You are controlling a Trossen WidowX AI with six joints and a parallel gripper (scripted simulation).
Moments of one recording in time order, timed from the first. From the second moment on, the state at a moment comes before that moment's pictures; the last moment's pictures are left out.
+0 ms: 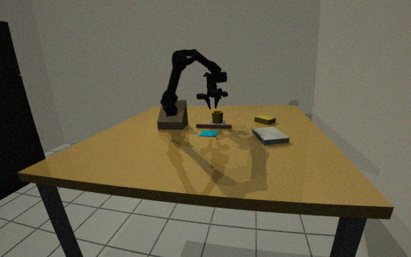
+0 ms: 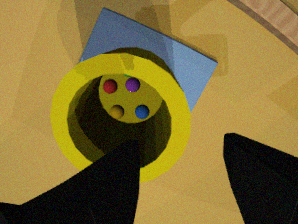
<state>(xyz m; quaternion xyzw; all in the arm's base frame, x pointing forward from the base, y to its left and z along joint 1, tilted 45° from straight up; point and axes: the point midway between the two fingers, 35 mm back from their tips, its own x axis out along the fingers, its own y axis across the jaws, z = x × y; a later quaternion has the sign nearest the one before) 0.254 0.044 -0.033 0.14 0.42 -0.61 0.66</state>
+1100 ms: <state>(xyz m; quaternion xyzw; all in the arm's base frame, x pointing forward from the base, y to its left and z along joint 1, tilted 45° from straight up) 0.249 0.007 -0.071 0.14 0.42 -0.61 0.66</state>
